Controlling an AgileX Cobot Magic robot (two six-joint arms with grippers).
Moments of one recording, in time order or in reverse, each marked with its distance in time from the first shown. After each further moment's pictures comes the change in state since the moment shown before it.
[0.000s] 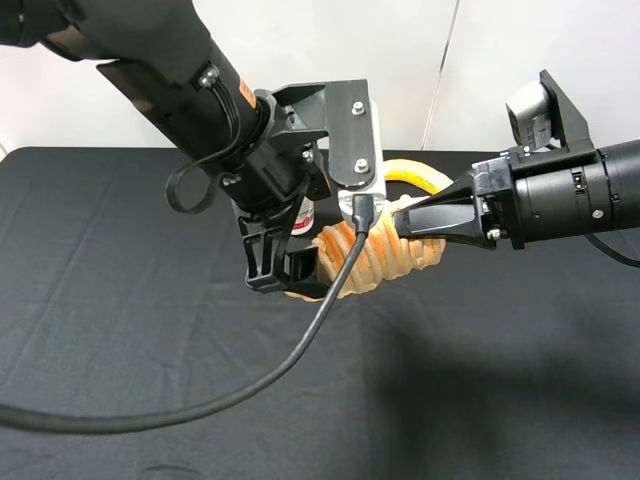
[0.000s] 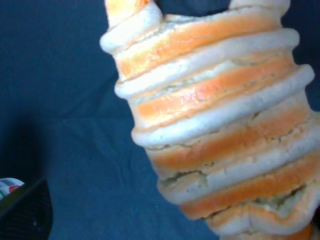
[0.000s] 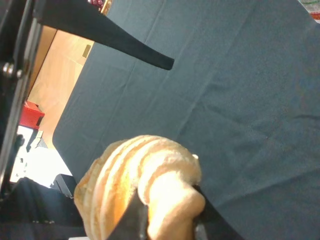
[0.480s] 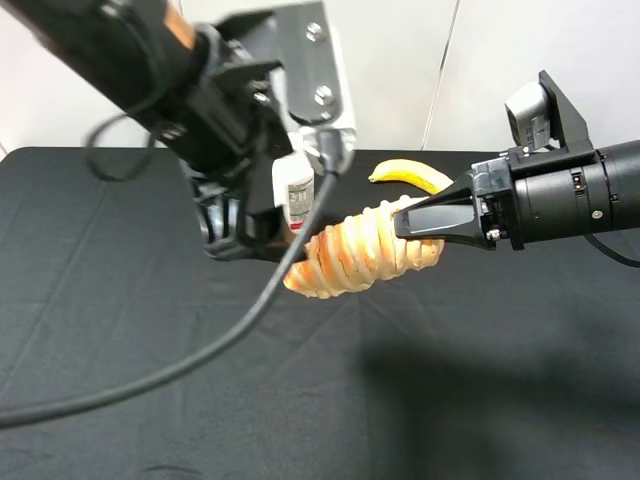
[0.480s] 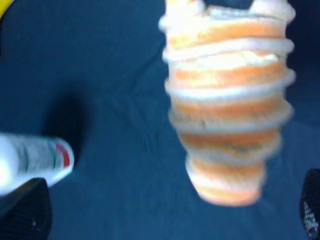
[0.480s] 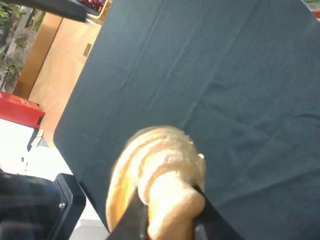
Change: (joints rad) left arm 0.000 -0.150 0.000 0.156 0.076 -0.206; right arm 0.000 0.001 0.000 0.001 0.001 0.000
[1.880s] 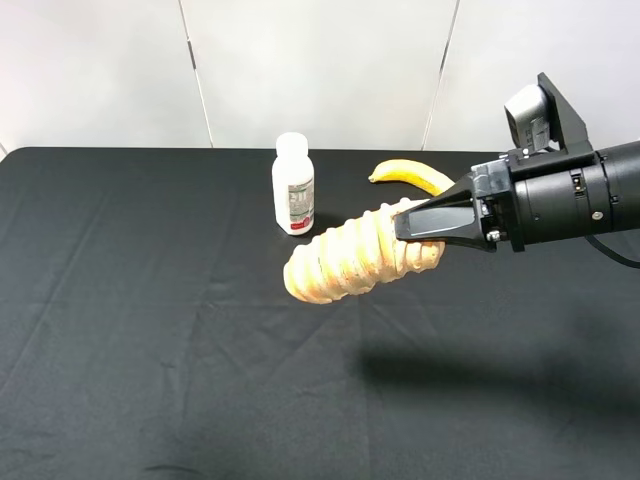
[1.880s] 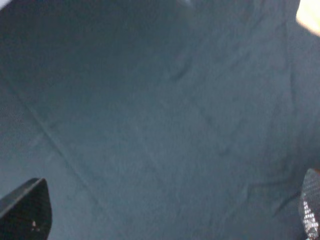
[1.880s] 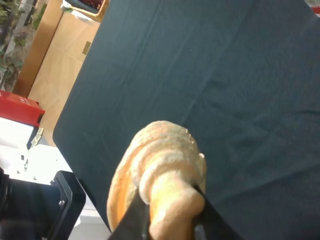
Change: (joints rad) left arm 0.000 -0.676 0.141 0.389 0.486 -0.859; right arm 0.000 0.000 0.000 -0.012 0.000 0.012
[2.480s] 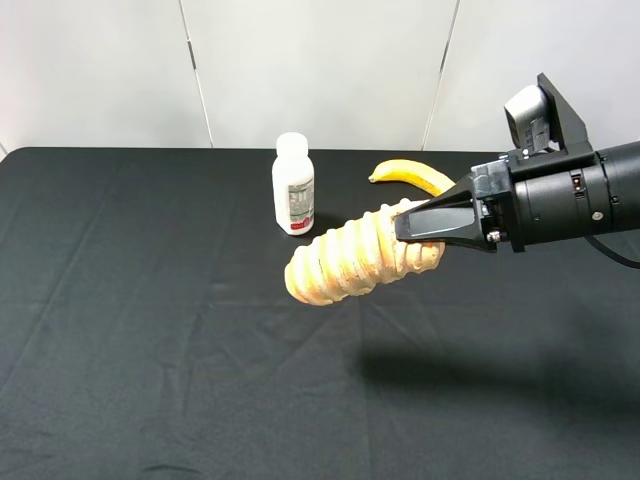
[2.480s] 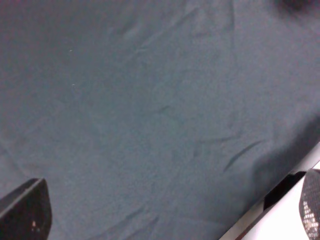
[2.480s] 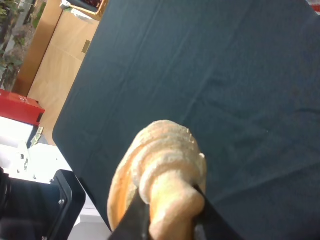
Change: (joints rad) left arm 0.000 -0.514 0.392 -0.148 -0.033 -0.018; right arm 0.000 0.000 0.000 -0.002 0.001 0.003
